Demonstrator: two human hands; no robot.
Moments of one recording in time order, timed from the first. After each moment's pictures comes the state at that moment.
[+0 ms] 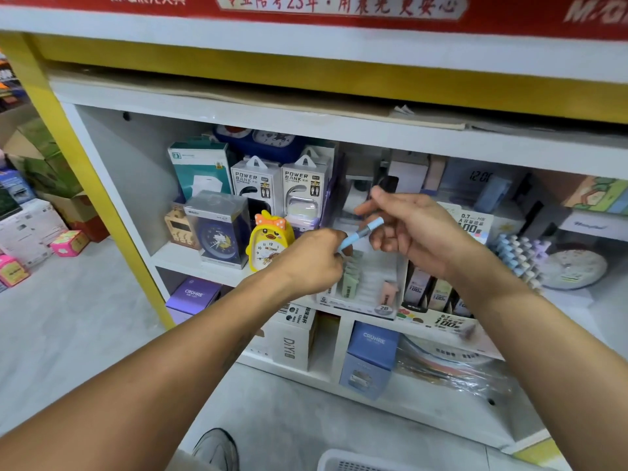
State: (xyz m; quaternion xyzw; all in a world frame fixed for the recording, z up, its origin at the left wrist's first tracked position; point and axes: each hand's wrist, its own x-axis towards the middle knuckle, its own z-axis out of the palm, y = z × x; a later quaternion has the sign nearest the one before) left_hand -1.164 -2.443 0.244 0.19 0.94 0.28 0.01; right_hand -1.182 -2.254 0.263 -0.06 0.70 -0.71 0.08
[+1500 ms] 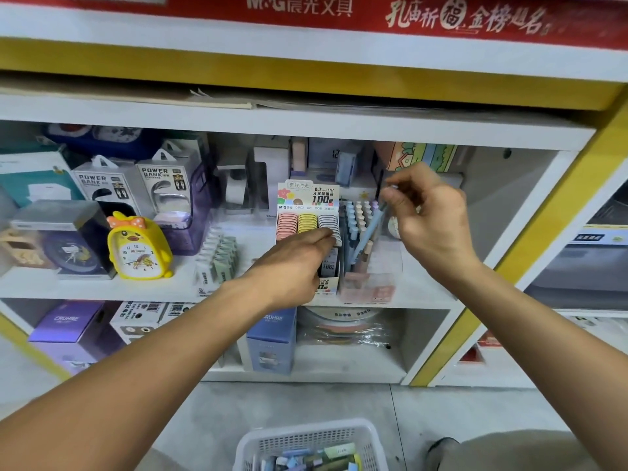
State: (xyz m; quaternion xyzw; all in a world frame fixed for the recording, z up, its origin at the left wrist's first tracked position) left_hand -1.128 -2.296 0.216 0.41 0.90 0.12 -0.02; right_hand -1.069 -2.090 0.265 -0.06 0.85 -0.32 -0.40
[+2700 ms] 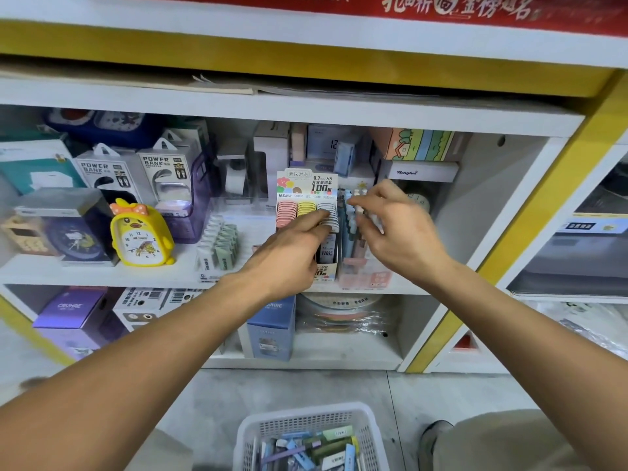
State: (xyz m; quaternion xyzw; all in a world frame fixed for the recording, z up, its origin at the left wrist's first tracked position) left_hand -1.117 -2.304 0.209 0.40 0.90 0.18 -0.07; right_hand -1.059 -2.110 0.244 -0.07 0.95 -0.15 -0.27
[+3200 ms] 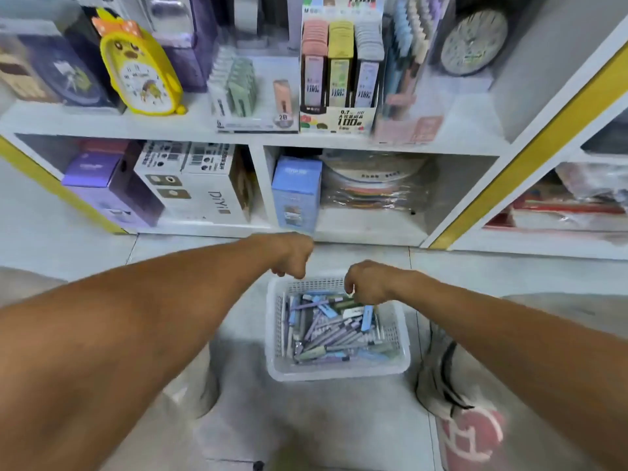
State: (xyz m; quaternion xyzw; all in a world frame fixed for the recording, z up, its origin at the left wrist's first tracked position) left_hand -1.048 -2.349 0.038 0.30 0.86 -0.05 0.40; right_hand -0.971 -2.177 -0.006 -0.08 0.91 -0.05 0.41
